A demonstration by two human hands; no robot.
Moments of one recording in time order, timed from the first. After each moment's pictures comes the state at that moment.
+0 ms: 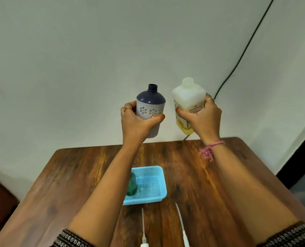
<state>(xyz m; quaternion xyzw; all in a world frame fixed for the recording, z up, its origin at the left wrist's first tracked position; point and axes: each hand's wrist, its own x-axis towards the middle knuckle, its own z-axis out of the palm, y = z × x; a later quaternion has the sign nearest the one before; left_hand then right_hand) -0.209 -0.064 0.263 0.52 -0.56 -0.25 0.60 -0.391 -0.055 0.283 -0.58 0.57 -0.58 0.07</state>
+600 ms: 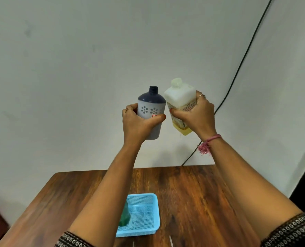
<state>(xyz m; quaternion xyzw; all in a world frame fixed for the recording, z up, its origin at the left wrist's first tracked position) -0.251 -0.078 0.335 0.50 -0.56 -0.22 0.63 -0.423 -0.077 0.360 -0.64 0.52 -0.57 0.01</state>
